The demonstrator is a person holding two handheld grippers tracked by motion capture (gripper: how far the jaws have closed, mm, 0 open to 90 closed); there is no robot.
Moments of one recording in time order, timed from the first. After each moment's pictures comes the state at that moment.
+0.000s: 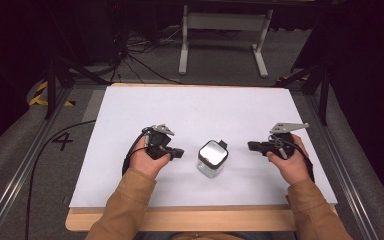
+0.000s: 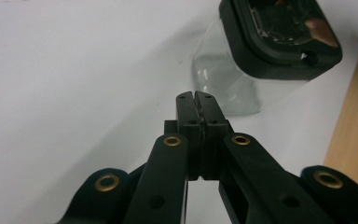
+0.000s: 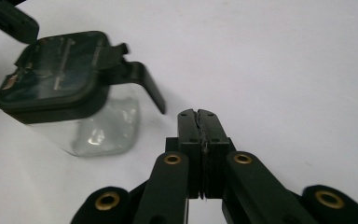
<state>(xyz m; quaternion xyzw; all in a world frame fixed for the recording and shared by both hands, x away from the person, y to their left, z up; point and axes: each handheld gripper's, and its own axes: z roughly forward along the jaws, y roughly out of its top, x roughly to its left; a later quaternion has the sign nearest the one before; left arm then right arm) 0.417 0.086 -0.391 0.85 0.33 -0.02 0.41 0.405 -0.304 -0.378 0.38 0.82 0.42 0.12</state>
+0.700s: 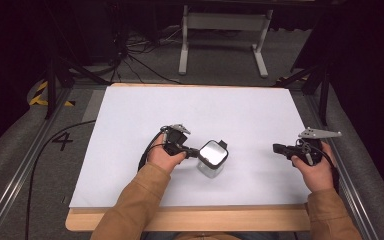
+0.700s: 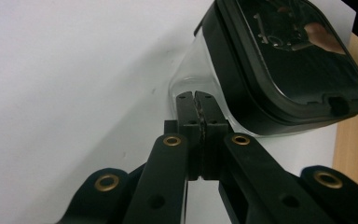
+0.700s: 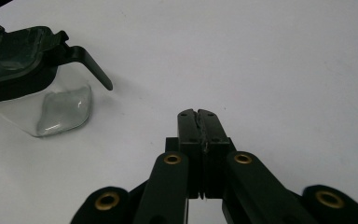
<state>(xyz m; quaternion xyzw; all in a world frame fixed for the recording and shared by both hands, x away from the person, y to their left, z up) 0.437 0.048 -0.413 0.86 0.31 -0.06 0.41 0.379 -0.359 -0.373 0.44 0.78 0.42 0.16</state>
